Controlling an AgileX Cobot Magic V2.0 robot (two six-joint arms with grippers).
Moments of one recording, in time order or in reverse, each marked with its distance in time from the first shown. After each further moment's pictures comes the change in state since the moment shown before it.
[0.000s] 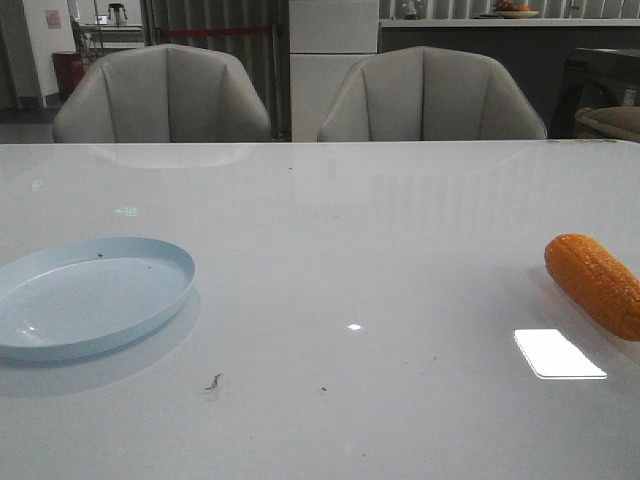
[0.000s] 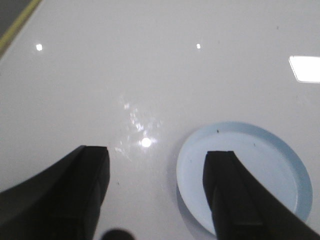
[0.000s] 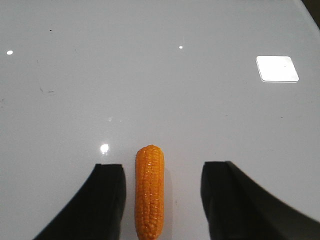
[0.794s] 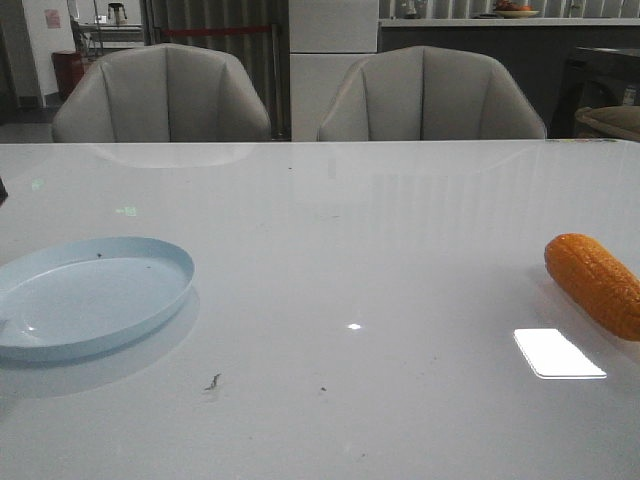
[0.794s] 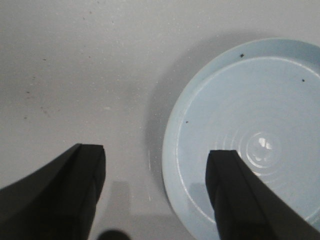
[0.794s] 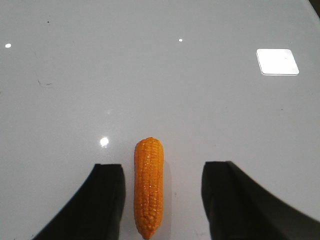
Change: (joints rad) left arm 0.000 0.900 -0.617 -0.098 0.445 0.094; right arm 0.000 0.000 0.000 0.000 0.025 0.001
